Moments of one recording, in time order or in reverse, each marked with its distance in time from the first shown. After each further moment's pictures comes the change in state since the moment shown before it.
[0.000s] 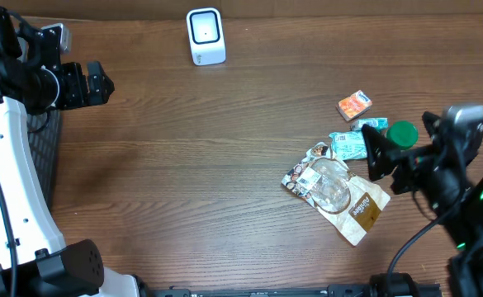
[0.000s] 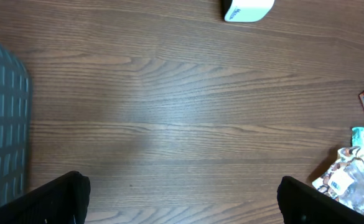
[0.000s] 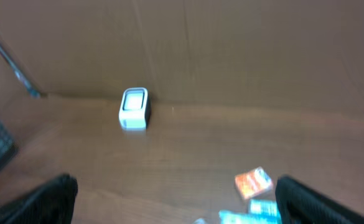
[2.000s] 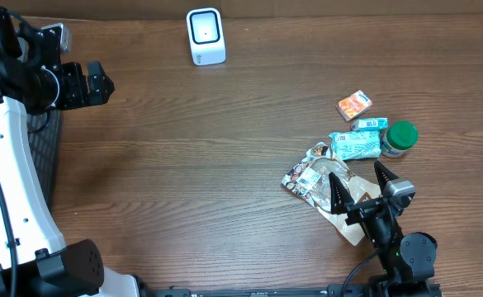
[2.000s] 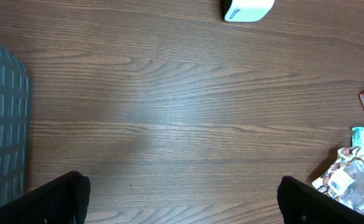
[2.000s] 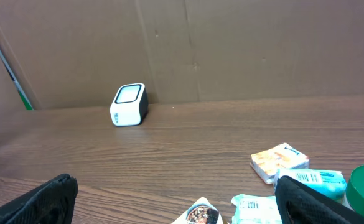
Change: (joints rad) left arm 0.000 0.000 0.000 0.000 0.000 0.000; right arm 0.063 -0.668 -1.067 0.637 0.069 0.100
